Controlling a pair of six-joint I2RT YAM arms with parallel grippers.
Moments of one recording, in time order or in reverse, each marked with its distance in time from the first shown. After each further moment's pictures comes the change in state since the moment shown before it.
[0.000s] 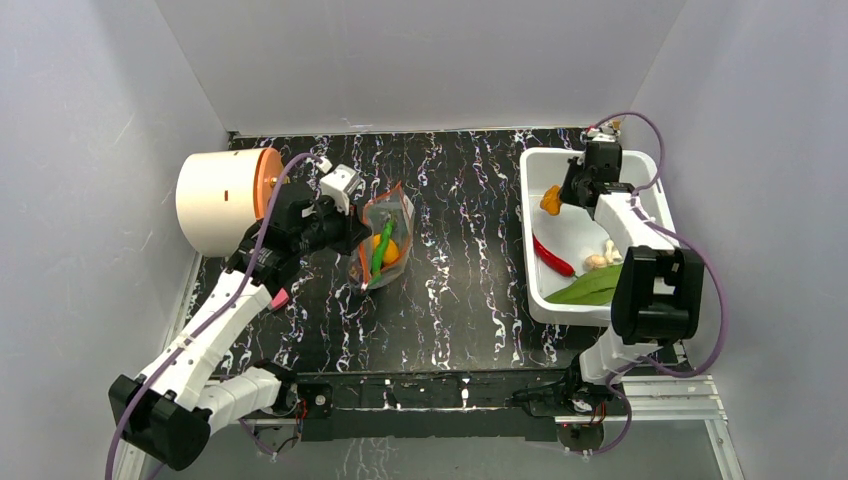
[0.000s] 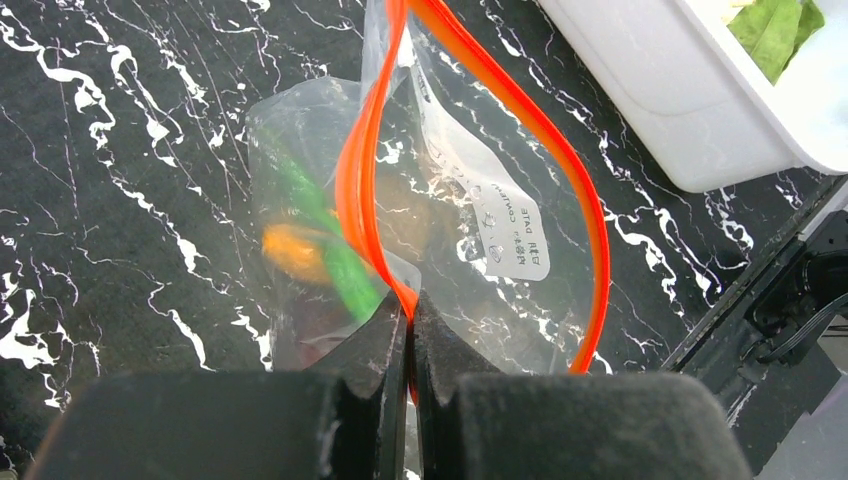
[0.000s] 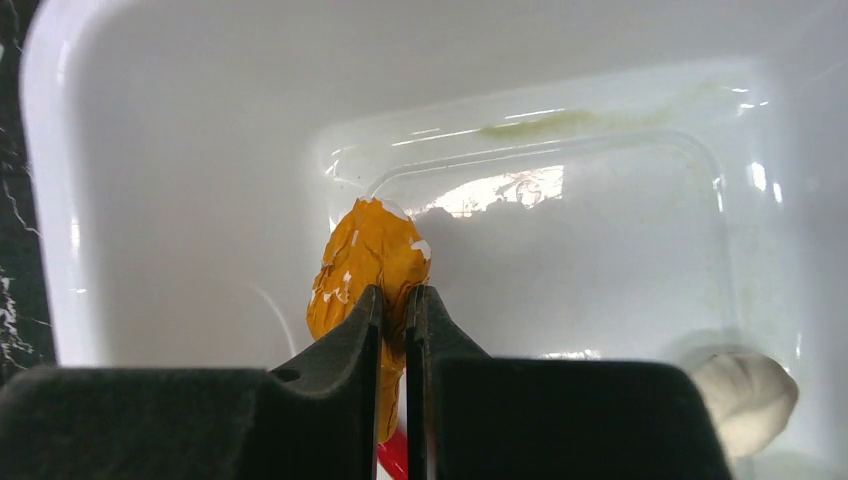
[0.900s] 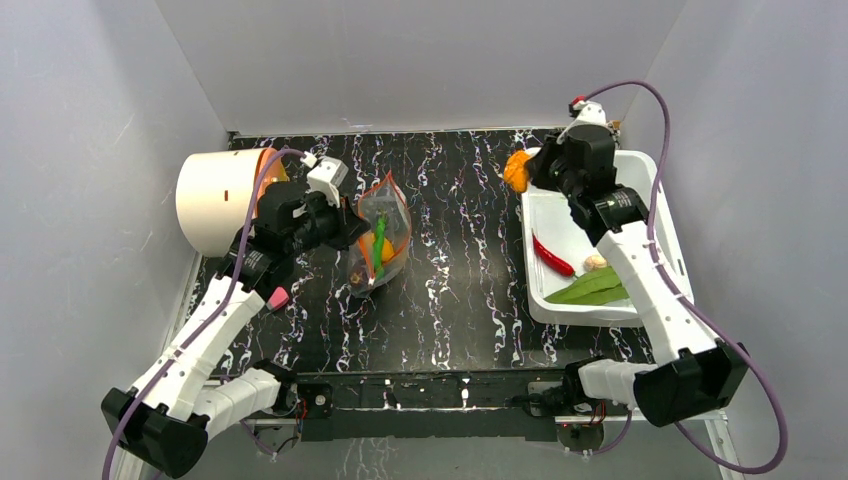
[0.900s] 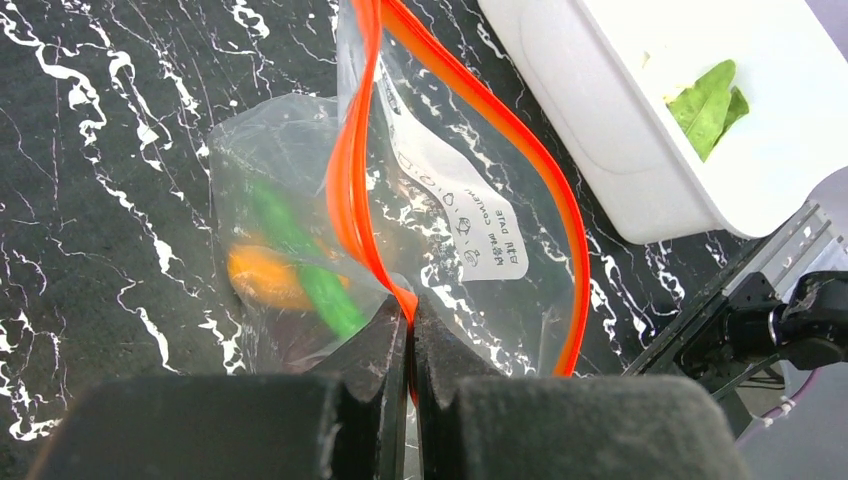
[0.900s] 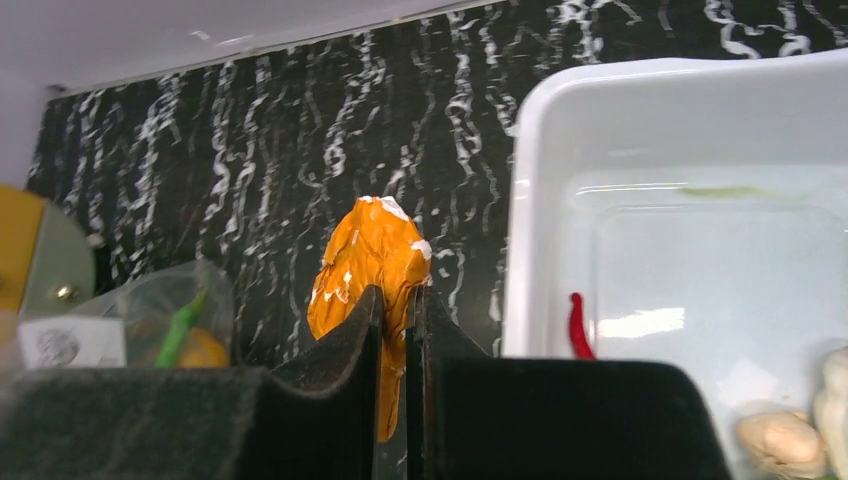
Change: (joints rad) left arm 0.000 -0.044 0.035 -0.008 -0.022 -0.145; right arm 0.304 -0.407 0.137 -0.219 0.121 0.175
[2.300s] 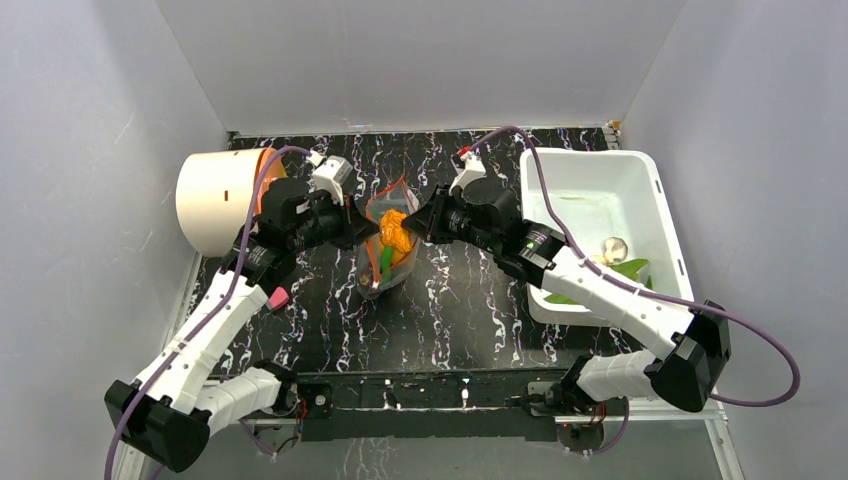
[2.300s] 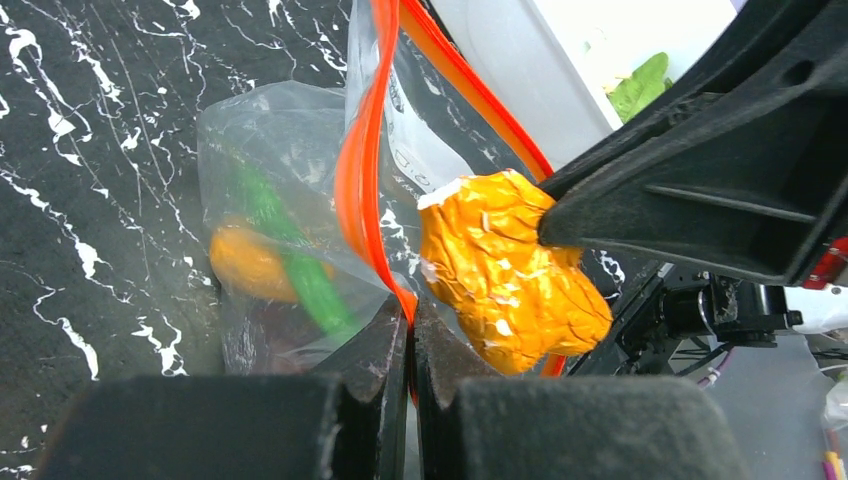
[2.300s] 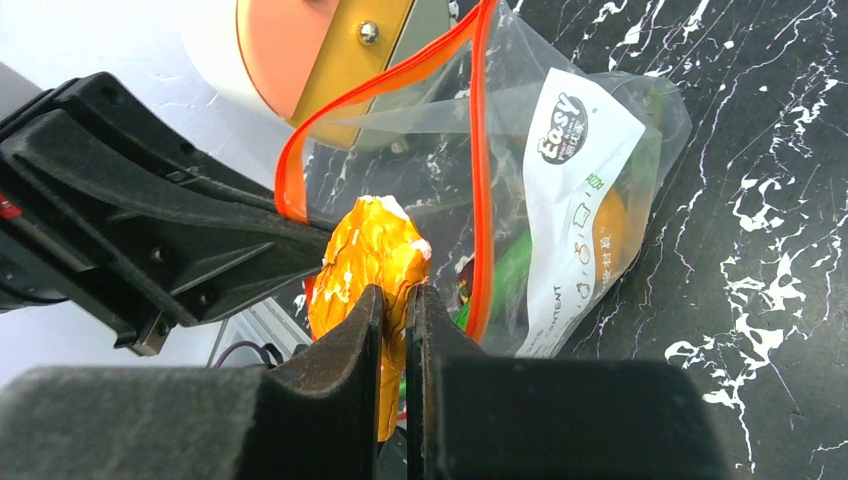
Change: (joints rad) left arm 0.000 0.035 0.016 0.010 0.087 -0.069; right arm 0.611 0.044 -0.139 0.281 -0.087 0.360
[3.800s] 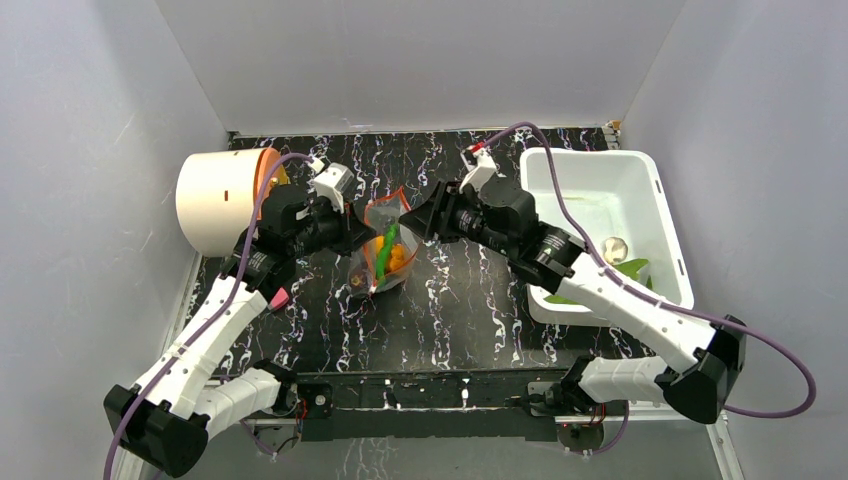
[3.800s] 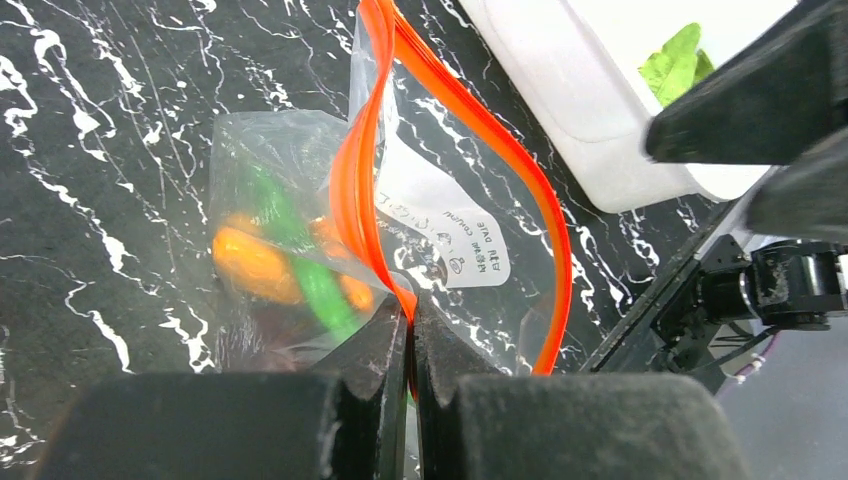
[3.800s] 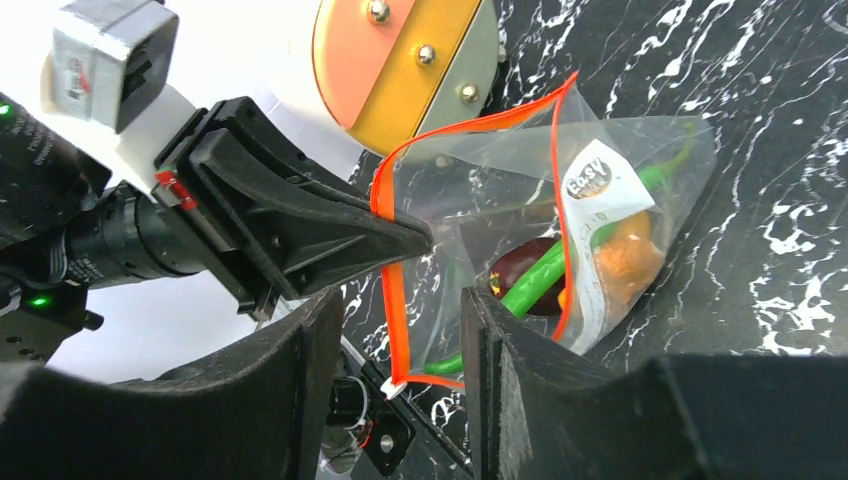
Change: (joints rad) left arm 0.000 -0.032 -0.048 0.010 -0.002 0.063; right arm 0.009 -0.067 0.005 0.008 -0.023 0.009
